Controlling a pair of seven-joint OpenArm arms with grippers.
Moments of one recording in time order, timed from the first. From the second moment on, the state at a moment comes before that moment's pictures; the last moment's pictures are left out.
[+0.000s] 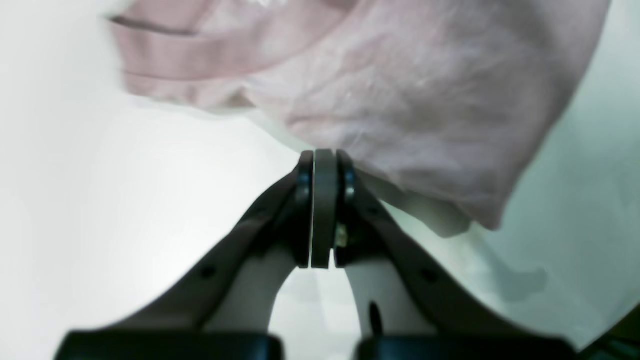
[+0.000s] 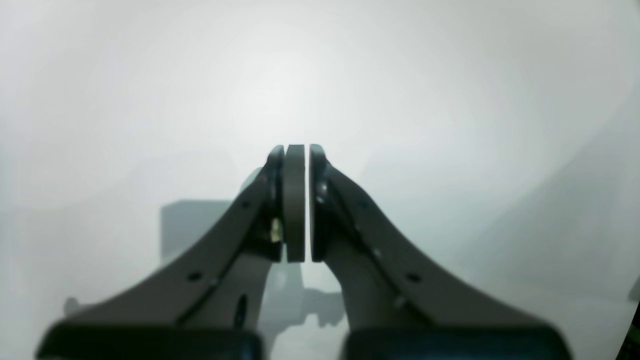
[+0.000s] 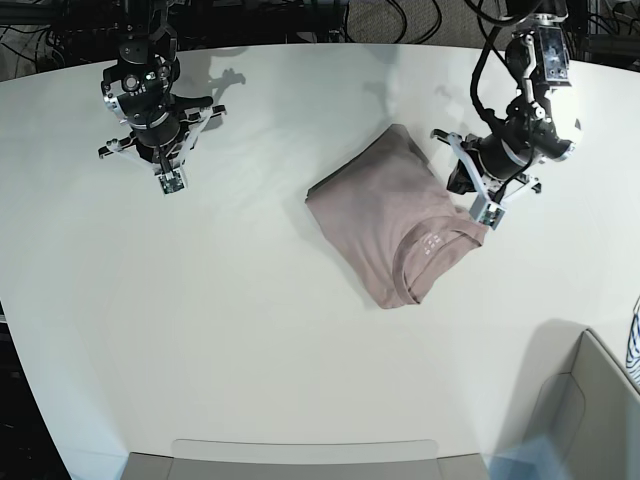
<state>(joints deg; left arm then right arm) 11.0 -13.7 -10.9 109.4 -27.0 -29.0 63.7 -19.1 7.0 3.6 115.2 -5.6 18.2 -58.9</state>
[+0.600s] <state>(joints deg) 5.1 -13.9 10.9 93.8 -31.4 -28.8 59.4 -19.0 7.2 2.6 115.2 -5.4 18.2 -58.8</state>
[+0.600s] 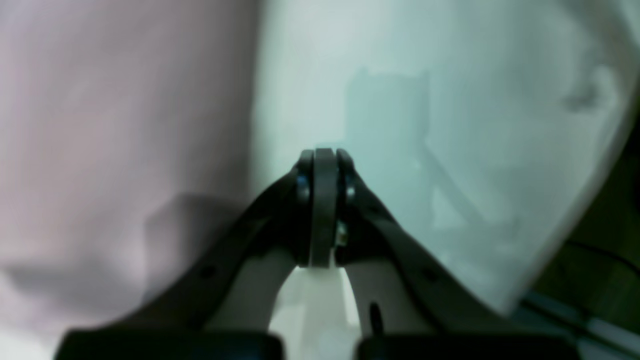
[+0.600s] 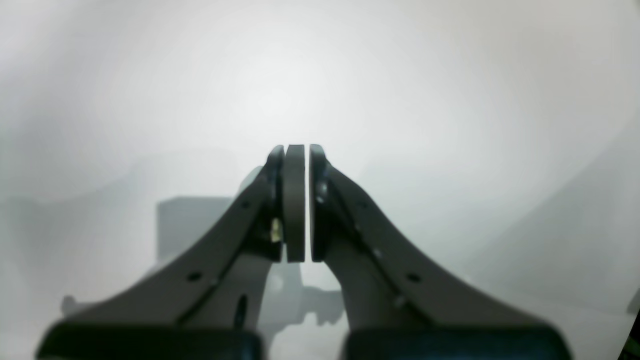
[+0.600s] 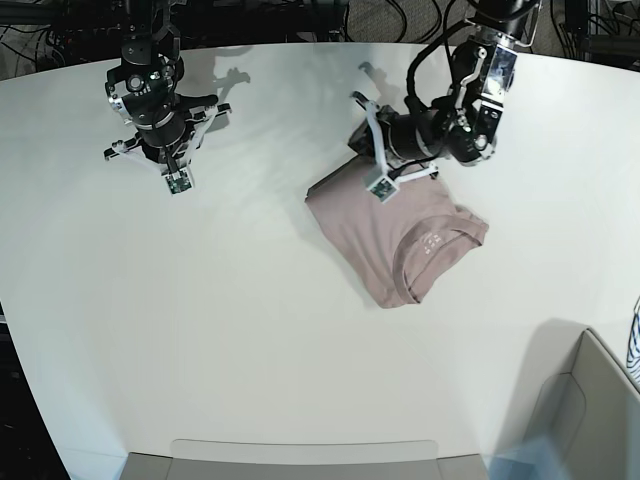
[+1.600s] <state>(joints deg) -2.5 -3.5 -7.6 90.5 -24.9 -28.8 52.7 -21.3 8.3 1.0 115.2 -5.4 18.2 -58.3</state>
